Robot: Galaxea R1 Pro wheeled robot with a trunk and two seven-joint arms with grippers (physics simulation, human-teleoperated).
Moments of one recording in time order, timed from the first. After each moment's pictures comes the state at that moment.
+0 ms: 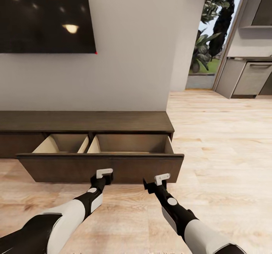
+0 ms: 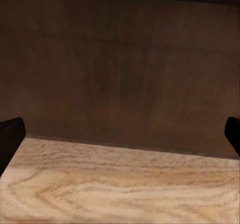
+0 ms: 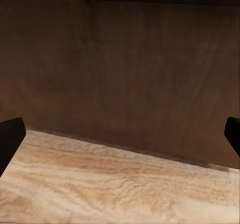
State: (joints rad) left arm -0.90 -0.10 0.02 0.01 0.03 -0.35 0.13; right arm -0.69 0.13 0.30 -0.31 -0.12 -0.31 0.02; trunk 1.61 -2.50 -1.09
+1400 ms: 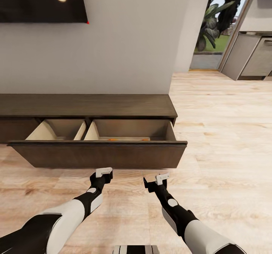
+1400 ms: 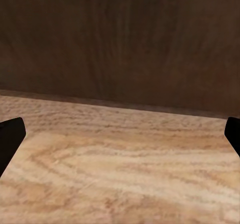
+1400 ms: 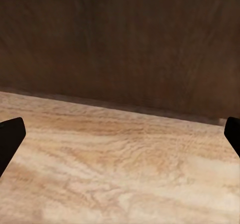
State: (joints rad) left arm -0.90 -0.10 0.02 0.01 0.03 -0.40 0.13; right arm -0.69 0.13 0.31 -0.30 -0.12 -0.38 0.00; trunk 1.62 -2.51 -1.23
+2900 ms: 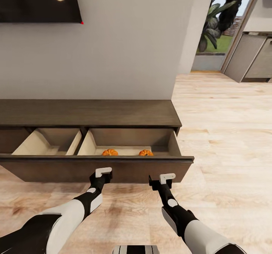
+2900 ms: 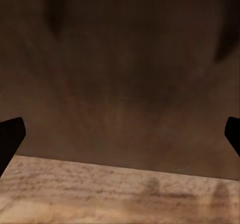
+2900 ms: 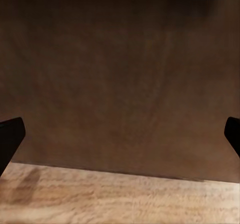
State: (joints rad) left arm -0.90 -0.09 0.02 0.01 0.03 -0.40 0.13; right arm -0.69 0.13 0.32 -0.30 -0.12 -0.39 -0.17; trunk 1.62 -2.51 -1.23
